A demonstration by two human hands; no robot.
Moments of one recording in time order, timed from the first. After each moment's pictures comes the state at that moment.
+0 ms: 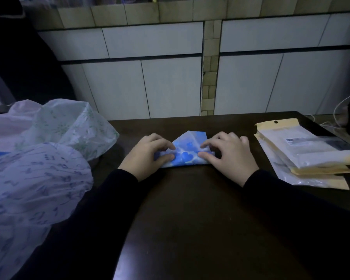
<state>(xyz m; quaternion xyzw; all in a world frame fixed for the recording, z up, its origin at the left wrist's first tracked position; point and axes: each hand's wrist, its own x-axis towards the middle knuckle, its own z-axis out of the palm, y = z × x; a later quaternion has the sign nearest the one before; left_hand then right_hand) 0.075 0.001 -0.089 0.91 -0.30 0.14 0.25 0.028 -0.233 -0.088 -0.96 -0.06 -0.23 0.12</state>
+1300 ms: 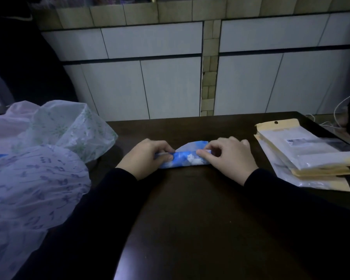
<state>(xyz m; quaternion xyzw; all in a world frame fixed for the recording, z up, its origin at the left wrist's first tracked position) 0.076 -0.003 -0.078 0.93 -0.24 0.06 0.25 0.040 -0.235 -0.091 -0.97 -0.01 -0.20 0.15</state>
